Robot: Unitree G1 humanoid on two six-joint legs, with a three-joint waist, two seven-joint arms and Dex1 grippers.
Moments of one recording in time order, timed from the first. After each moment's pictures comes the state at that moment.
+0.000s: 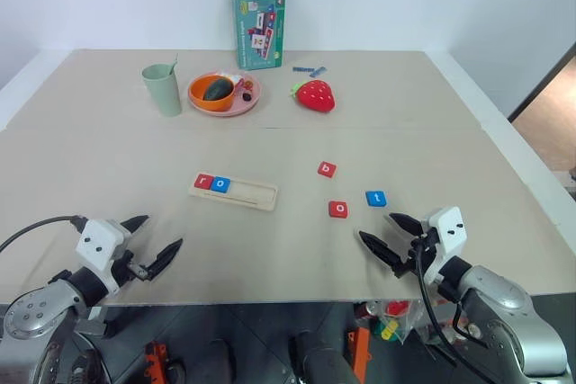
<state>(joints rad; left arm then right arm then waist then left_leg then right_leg) 0.28 0.58 0.31 -0.35 -0.39 0.19 -0.67 0.12 -0.53 -0.19 -0.37 0.44 0.43 0.60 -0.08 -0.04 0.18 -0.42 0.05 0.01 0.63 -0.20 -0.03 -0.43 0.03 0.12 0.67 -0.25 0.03</state>
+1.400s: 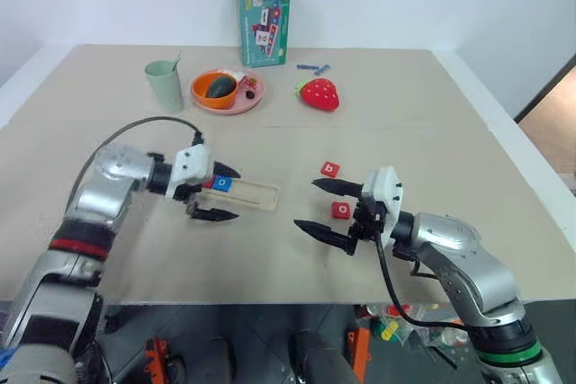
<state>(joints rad) -0.83 0.64 -0.24 0.54 -0.16 -0.09 -1.50 -0.27 -0.56 0.10 -0.37 0.46 0.40 0.84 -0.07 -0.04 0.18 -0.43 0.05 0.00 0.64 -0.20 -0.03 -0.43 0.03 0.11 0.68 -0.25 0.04</state>
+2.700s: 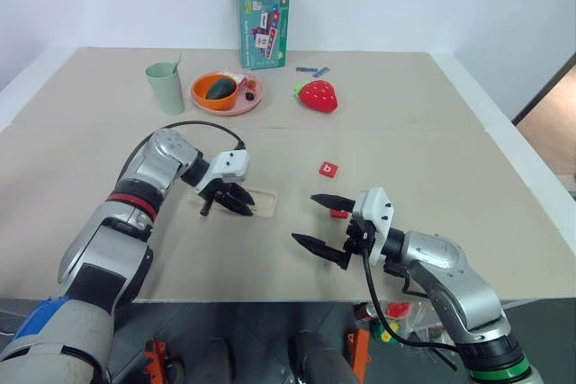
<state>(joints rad) -1.08 0.46 -0.39 0.94 0.05 -0.08 -1.58 -0.17 -0.50 0.12 -0.34 0.37 0.30 0.82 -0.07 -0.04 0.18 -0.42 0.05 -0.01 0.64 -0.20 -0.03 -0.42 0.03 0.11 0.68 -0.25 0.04</state>
